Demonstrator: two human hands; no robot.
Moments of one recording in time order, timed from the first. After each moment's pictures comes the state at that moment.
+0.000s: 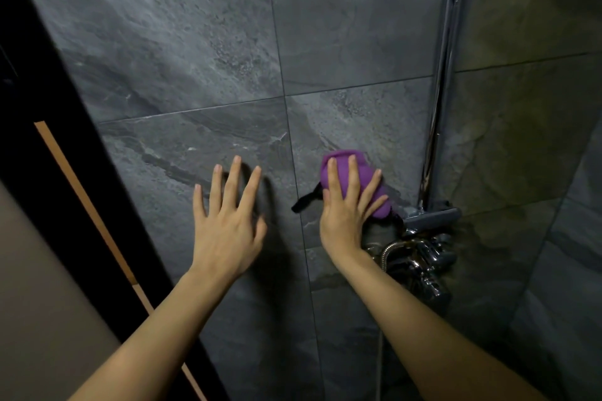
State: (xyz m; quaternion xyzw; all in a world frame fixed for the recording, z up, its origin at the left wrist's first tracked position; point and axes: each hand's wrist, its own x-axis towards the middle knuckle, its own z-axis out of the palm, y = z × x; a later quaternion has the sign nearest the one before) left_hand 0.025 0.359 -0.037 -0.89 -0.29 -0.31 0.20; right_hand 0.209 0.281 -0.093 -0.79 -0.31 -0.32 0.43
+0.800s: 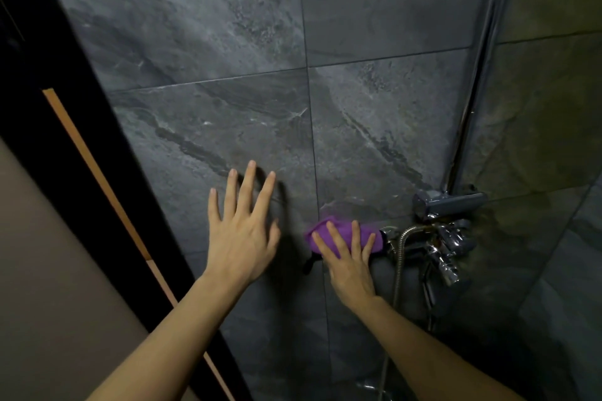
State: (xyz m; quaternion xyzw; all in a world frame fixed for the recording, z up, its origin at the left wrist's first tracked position) left_hand 0.011 0.364 -0.077 -0.90 -0.29 -0.27 0.17; right_hand 0.195 0.265 -0.238 -0.80 -0.50 -0.26 0.21
